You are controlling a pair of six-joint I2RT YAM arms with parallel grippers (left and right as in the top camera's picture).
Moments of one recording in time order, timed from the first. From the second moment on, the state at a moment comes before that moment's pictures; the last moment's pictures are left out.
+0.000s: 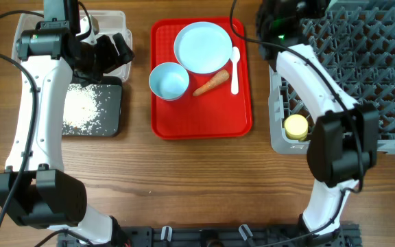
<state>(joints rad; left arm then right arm) 0.04 1.75 1.72 -1.14 0.29 -0.39 0.26 2.06 1.66 0.32 1.31 -0.81</state>
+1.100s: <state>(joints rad) 0.04 1.75 1.72 -1.14 0.29 -0.39 0.21 2.13 1.53 0.11 1.30 -0.56</state>
